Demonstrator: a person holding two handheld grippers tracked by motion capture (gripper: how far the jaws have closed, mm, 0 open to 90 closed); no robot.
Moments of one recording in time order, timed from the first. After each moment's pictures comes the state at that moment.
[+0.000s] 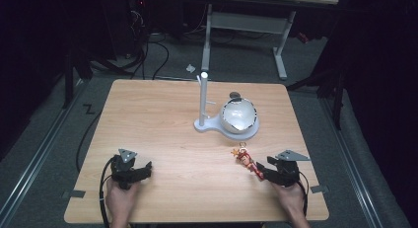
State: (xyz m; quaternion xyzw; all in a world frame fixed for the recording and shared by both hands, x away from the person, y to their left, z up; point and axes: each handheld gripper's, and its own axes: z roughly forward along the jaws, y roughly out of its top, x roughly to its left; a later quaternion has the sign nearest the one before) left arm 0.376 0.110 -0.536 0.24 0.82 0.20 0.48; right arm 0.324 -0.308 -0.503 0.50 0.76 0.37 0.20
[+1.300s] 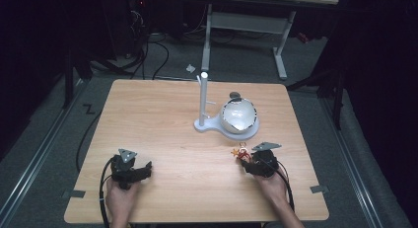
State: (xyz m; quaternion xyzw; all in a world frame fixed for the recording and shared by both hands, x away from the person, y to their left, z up) left arm 0.376 0.110 -0.536 0.24 0.82 0.20 0.48; right arm 0.365 -0.261 -0.519 0.49 0.80 0.29 0.17
